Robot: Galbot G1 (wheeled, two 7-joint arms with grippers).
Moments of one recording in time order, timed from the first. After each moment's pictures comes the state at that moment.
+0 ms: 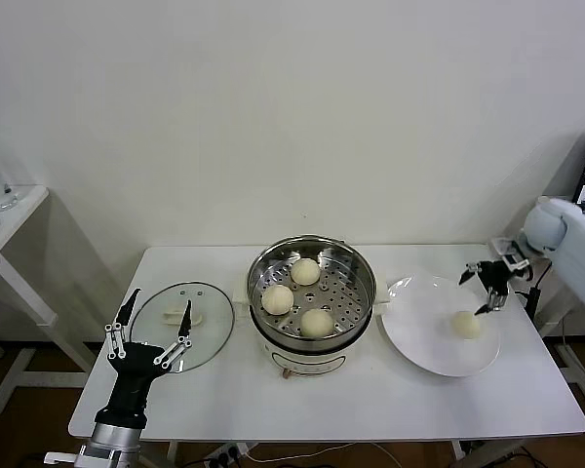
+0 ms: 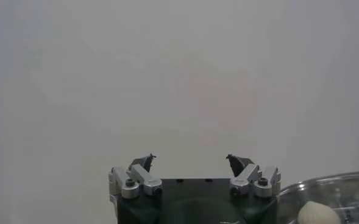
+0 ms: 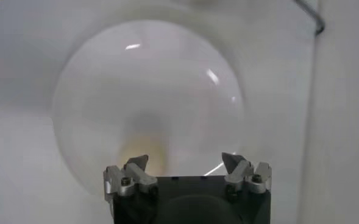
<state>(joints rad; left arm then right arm) 1.69 -1.23 -0.54 -2.21 0.04 -0.27 -0.13 0.16 0.75 -0.90 0.71 0.01 0.27 -1.20</state>
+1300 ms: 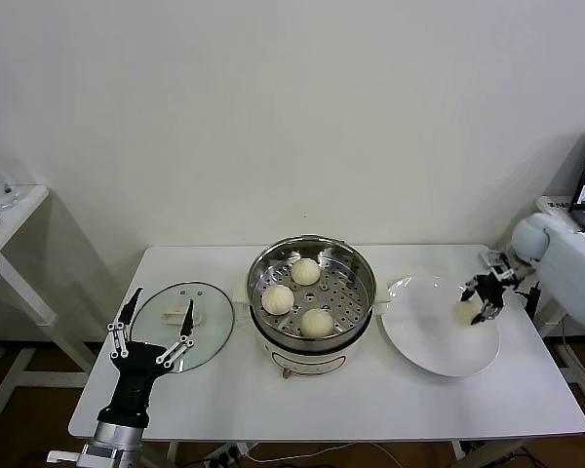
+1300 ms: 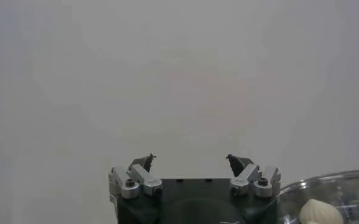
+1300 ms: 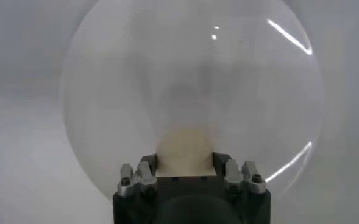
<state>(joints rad) 1.67 -1.23 -0.53 -2.20 0.04 -0.28 -0.14 0.23 0.80 -0.95 0.71 0.02 0.21 -1.26</state>
